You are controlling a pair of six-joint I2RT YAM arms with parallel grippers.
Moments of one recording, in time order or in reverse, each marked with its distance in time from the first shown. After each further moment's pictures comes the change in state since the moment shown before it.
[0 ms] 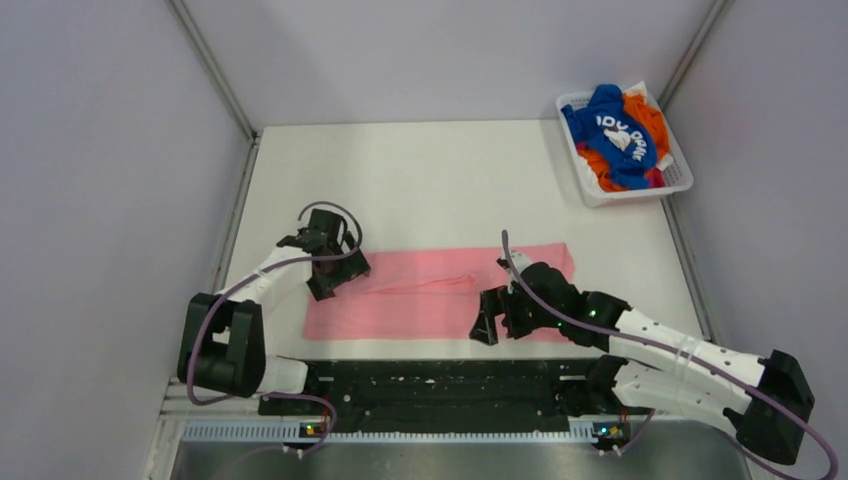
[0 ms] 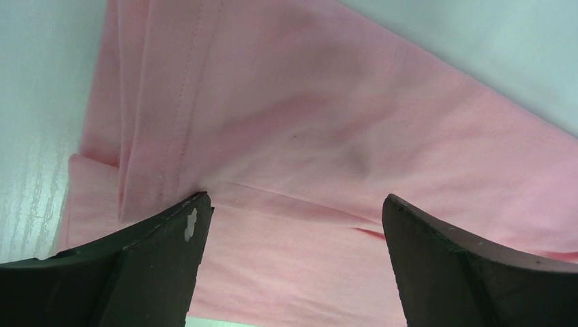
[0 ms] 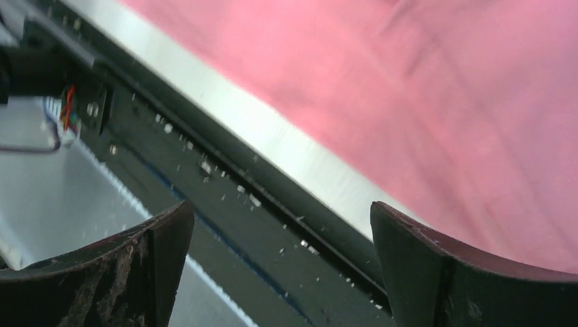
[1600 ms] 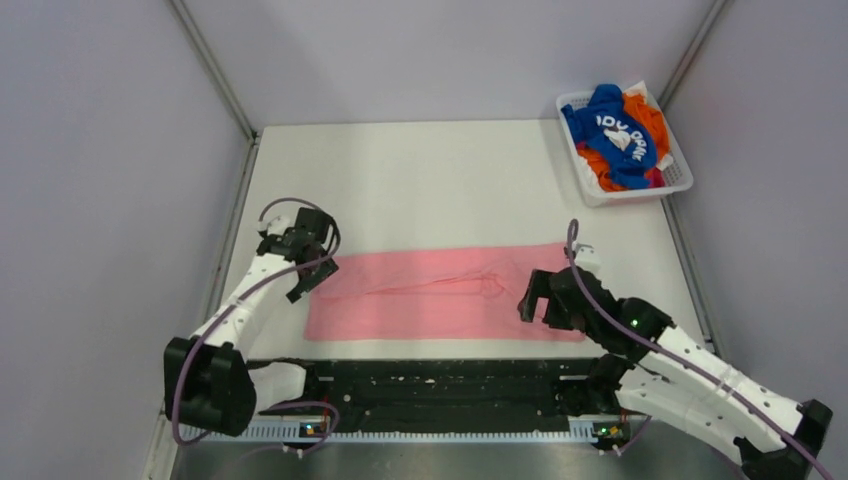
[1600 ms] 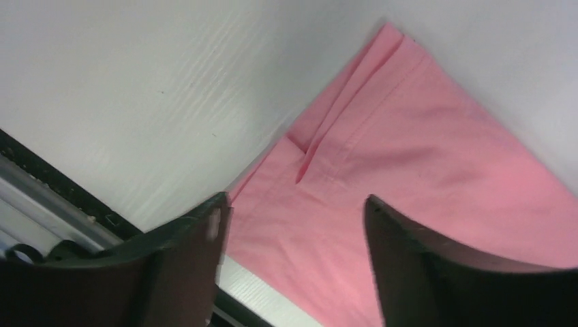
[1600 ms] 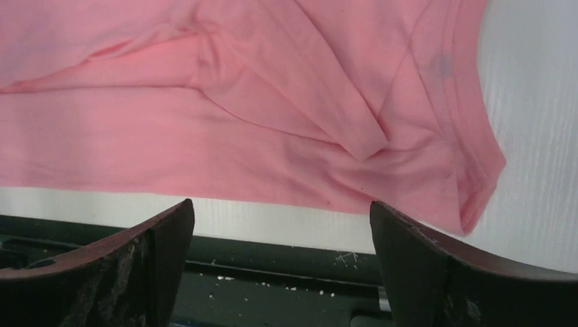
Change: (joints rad) left arm 0.001 -0.154 0.089 -0.319 -0.392 -0.156; right arm -0.092 -0.208 0.072 -0.431 0.546 0.235
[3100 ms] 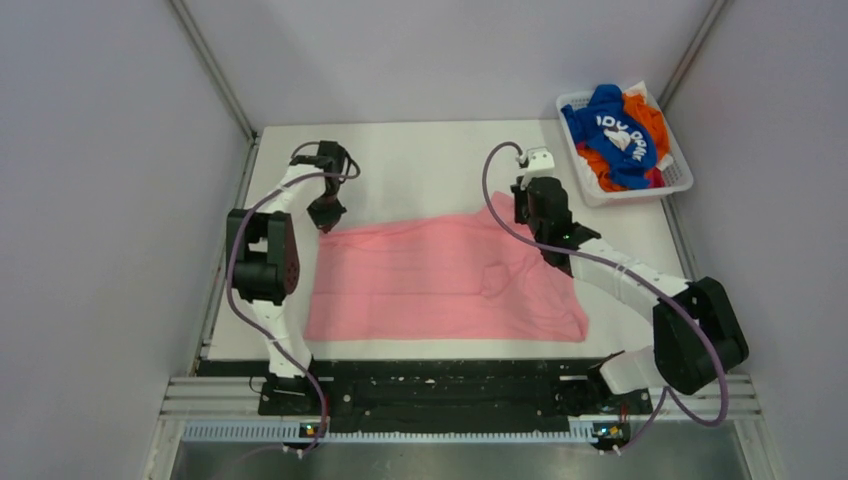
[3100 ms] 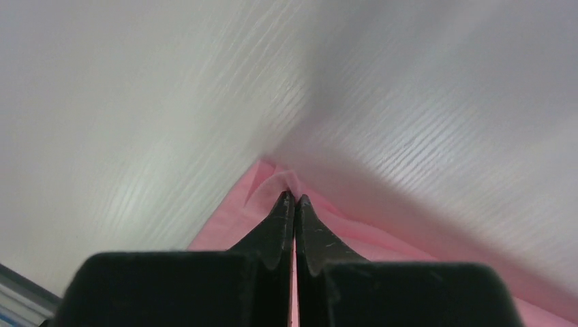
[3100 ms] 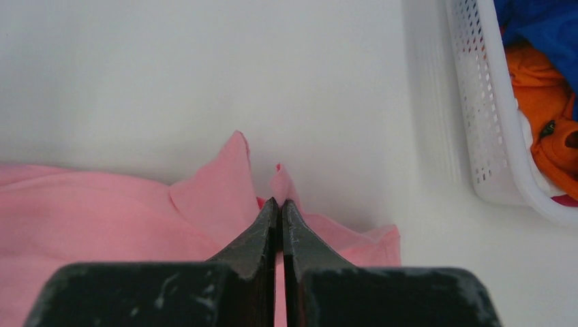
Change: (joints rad) left arm 0.086 0.785 0.726 -0.045 0.060 0.178; right arm -0.334 0.730 0.249 1.025 0.010 -0.777
